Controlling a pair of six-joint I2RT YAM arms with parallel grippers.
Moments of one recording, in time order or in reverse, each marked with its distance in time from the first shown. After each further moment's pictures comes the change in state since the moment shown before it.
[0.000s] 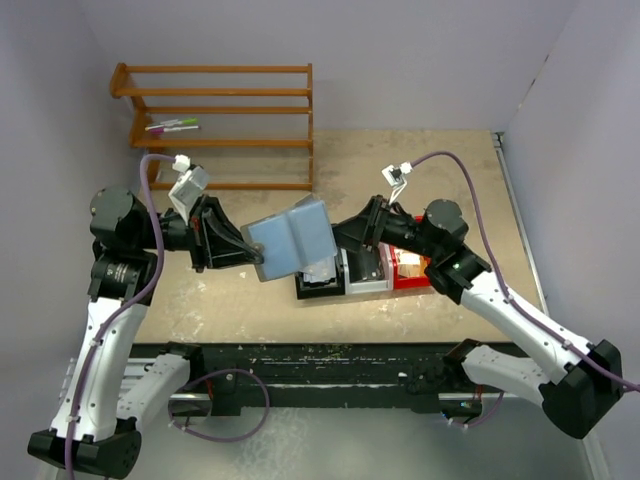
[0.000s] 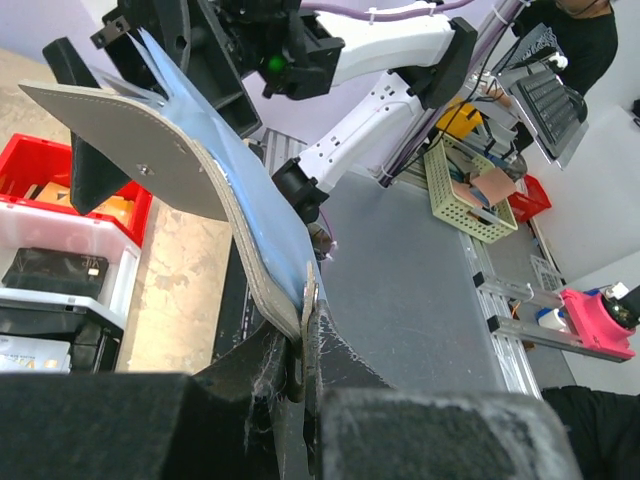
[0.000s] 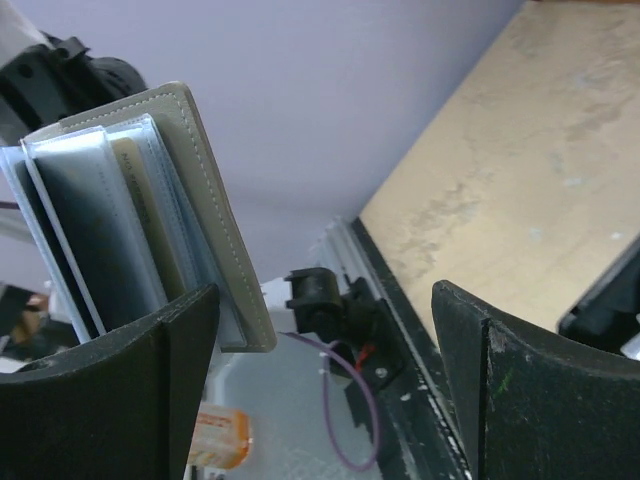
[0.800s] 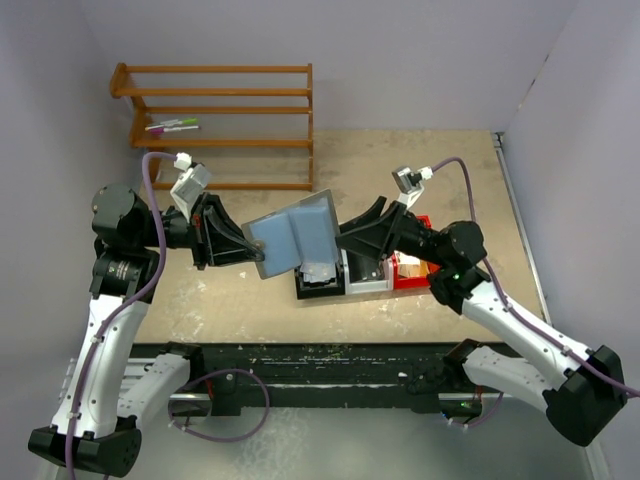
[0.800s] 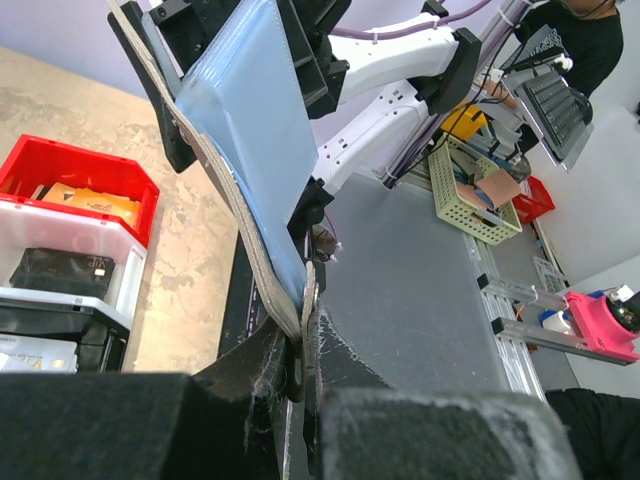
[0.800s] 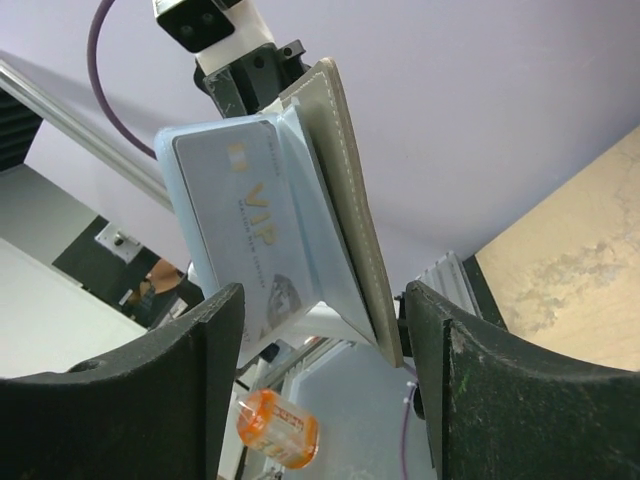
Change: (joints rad) left arm 0.000 0.003 0.000 0.018 0.000 -0.002; right arm 0.002 -0.046 -0.134 0.501 -0.111 0.294
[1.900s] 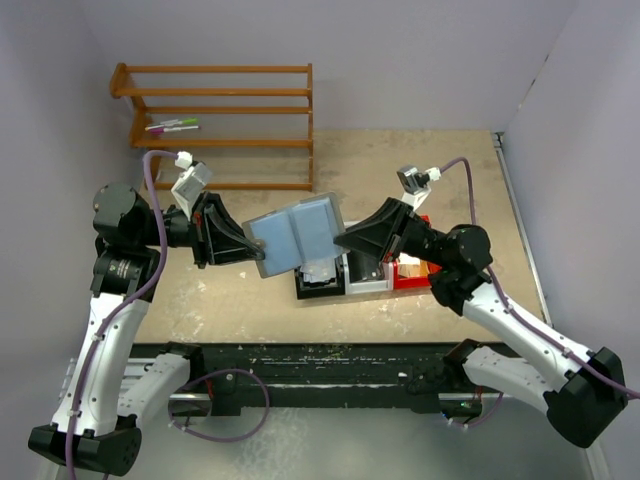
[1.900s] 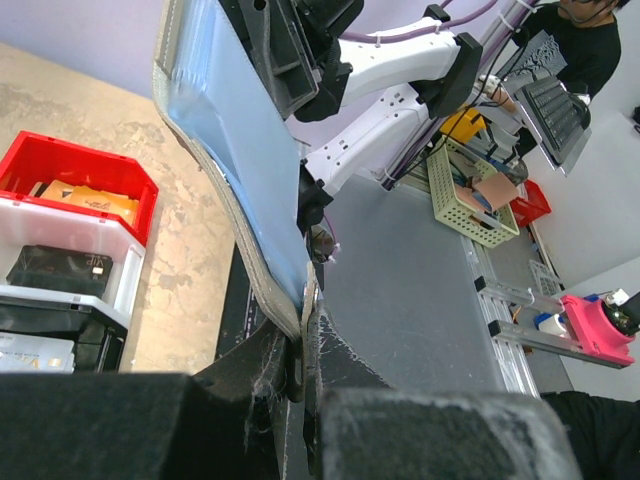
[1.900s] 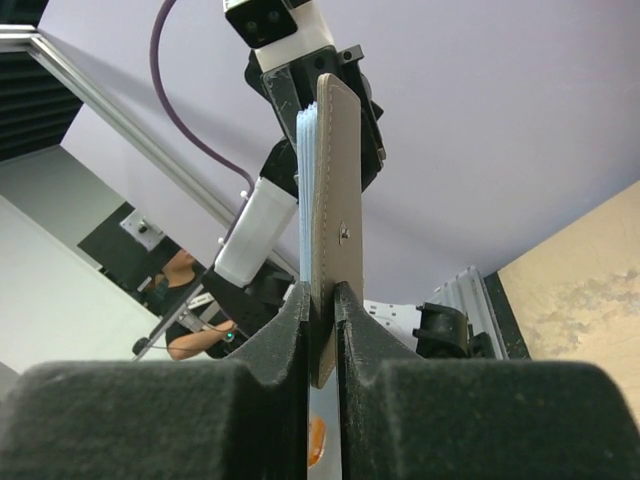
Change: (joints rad) left arm 0.000 0.008 0.000 0.001 -0.003 -0.008; right arm 0.000 -0.009 -0.017 0.117 -0.022 0.050
